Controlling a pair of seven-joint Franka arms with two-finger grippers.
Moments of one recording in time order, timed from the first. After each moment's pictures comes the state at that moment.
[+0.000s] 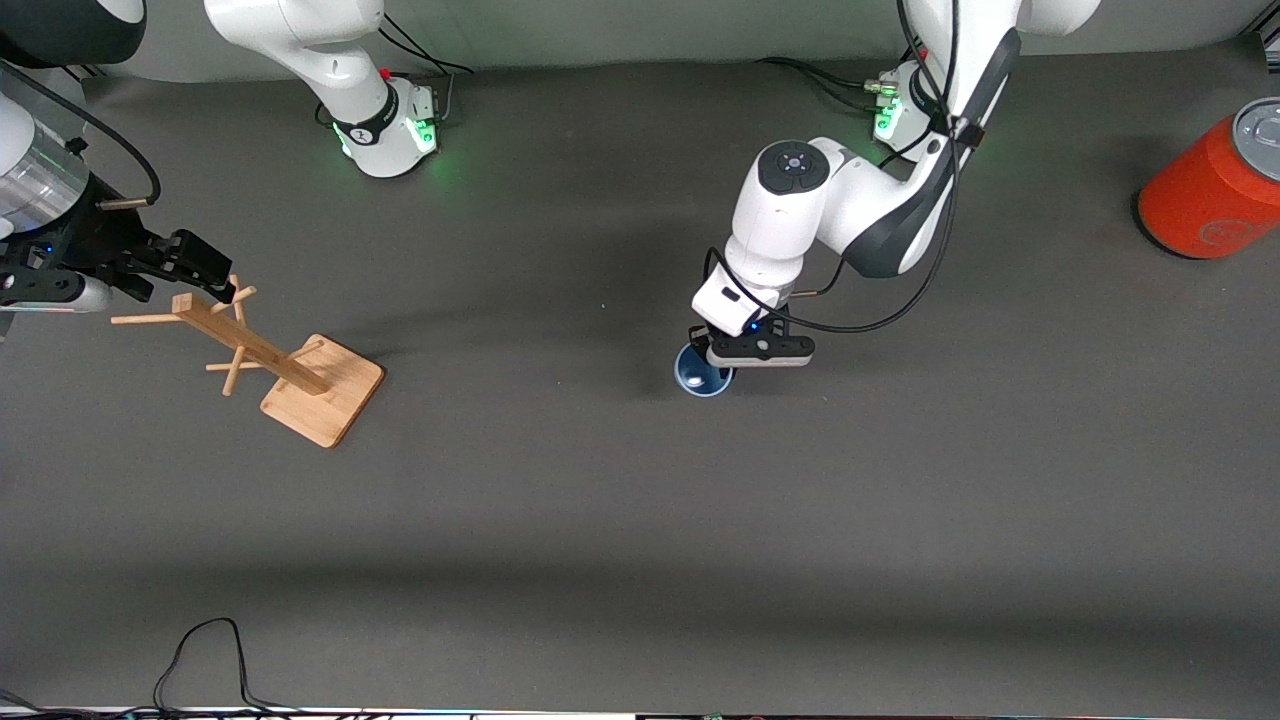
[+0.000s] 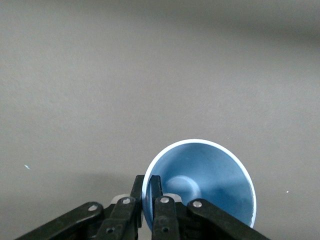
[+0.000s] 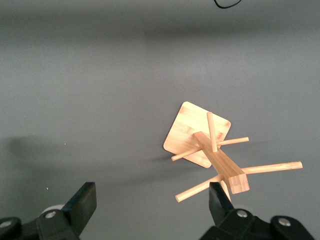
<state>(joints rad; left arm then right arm) -0.50 0.31 -0.17 -2.03 0.21 2.63 -0.91 0.06 -0.08 0.02 -1.71 -0.01 1.68 0.16</state>
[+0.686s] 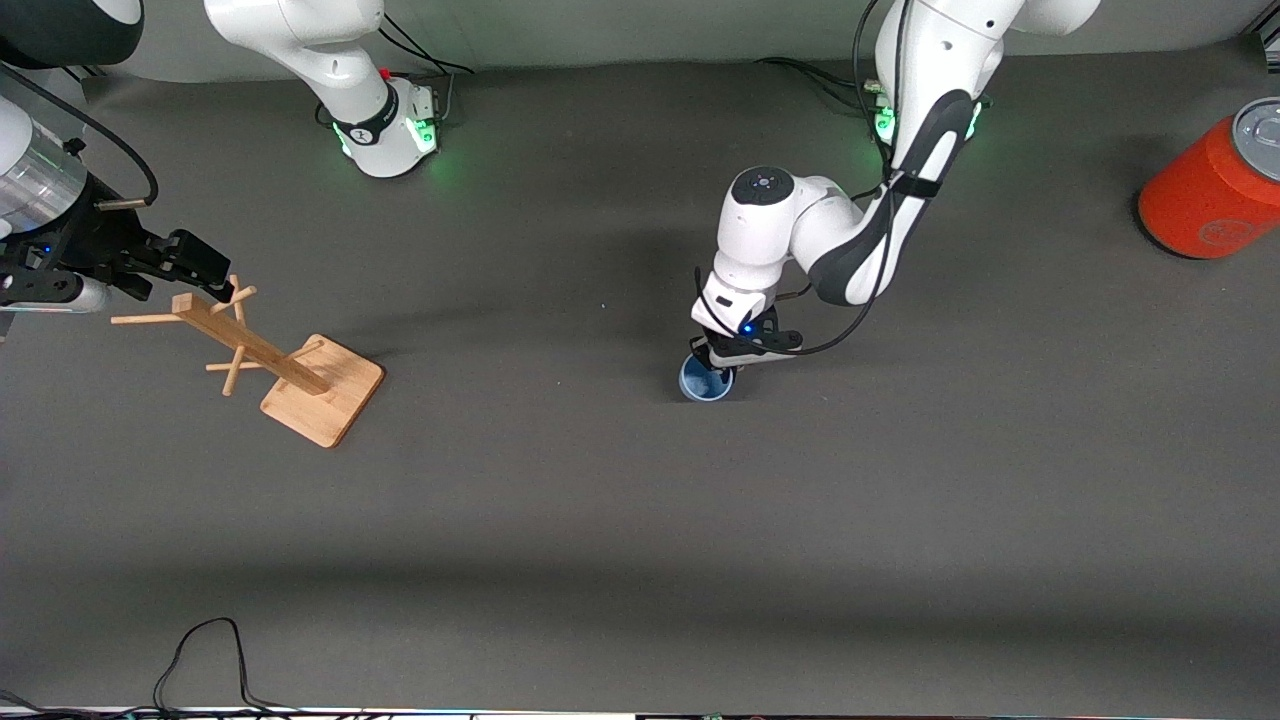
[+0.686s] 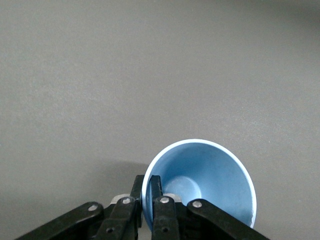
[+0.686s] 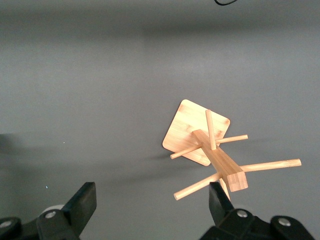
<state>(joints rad) -0.50 0.44 -0.17 -2.08 0.66 2.78 -1.46 0.06 -0.08 0.02 -1.71 -0.01 1.67 0.16</state>
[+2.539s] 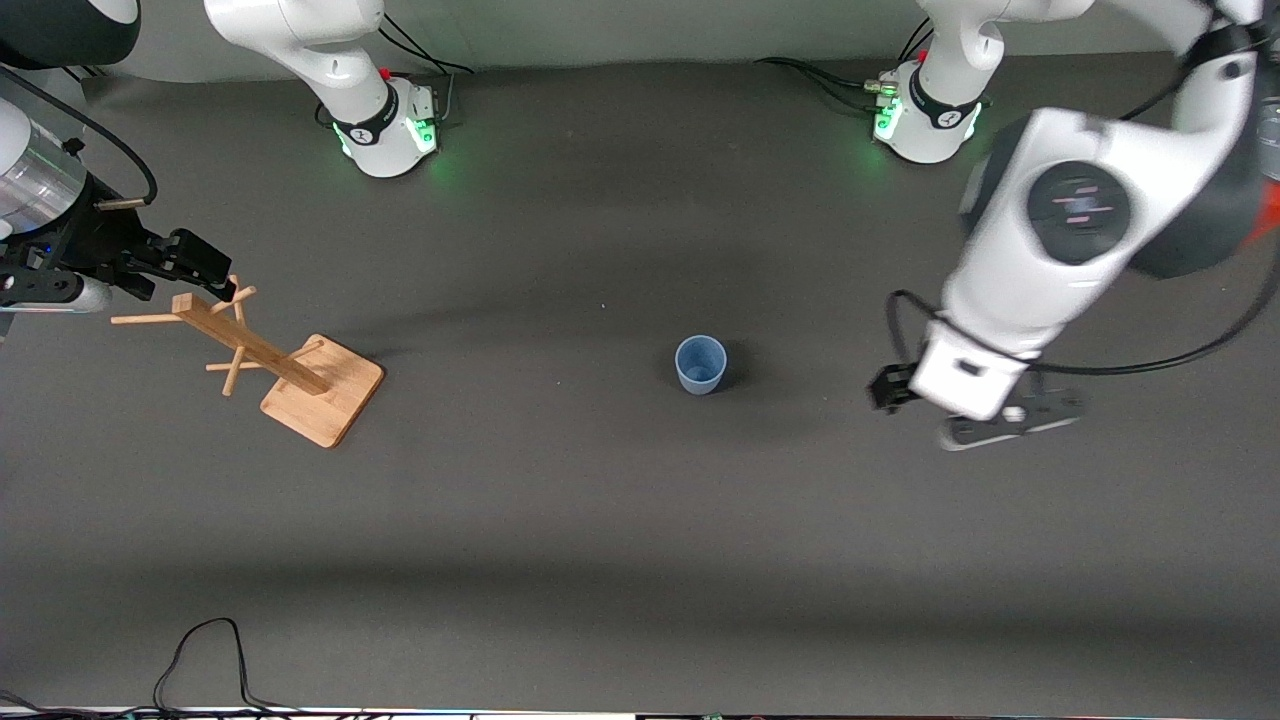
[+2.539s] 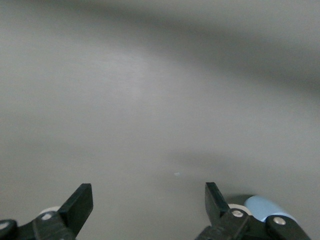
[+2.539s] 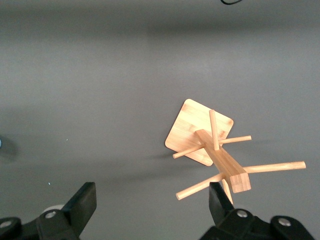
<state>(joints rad) -0.08 0.26 -0.24 -1.52 0.15 1.79 -0.55 0.06 -0.08 0.01 -1.72 0.01 1.67 0.12</state>
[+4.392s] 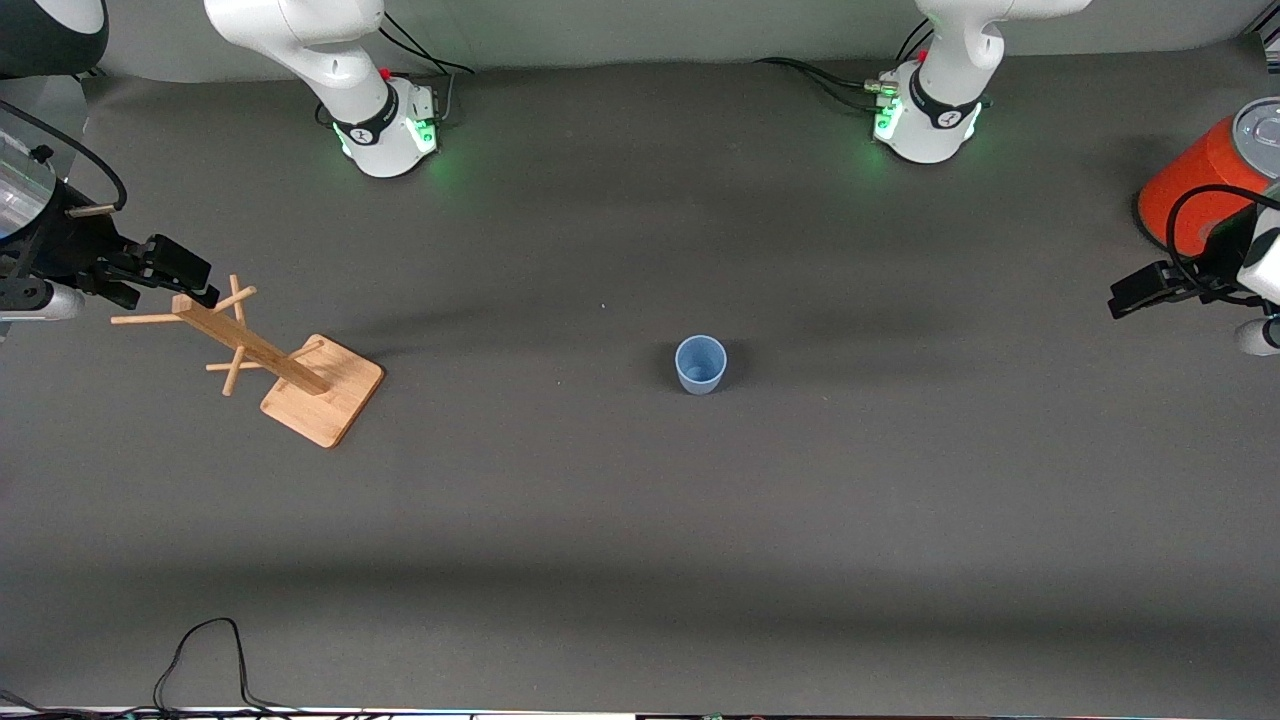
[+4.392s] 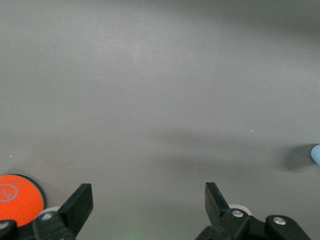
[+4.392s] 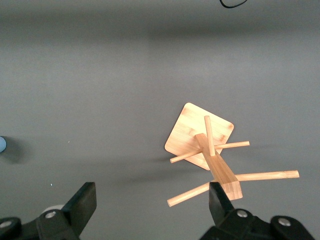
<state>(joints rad) -0.04 0.02 0.05 -1.65 0.03 1.62 -0.14 0.06 -0.07 -0.03 -1.70 0.04 1.68 0.08</state>
